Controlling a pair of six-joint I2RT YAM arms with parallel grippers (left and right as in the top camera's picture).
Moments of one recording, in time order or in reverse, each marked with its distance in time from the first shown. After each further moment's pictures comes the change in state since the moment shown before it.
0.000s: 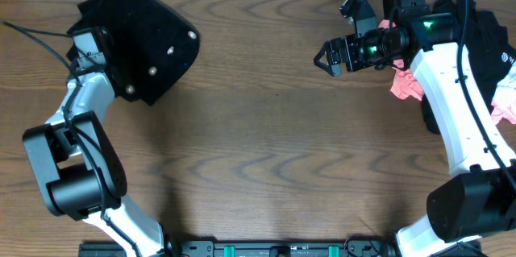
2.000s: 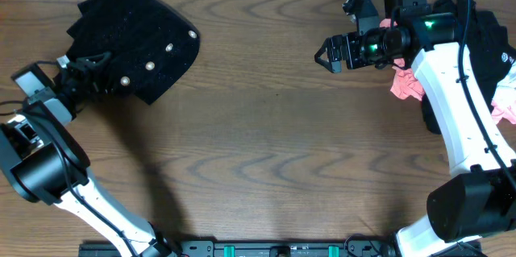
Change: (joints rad) left arm 0.357 0.266 0.010 0.456 1.289 -1.078; right arm -0.005 0.000 0.002 0.012 0.003 0.048
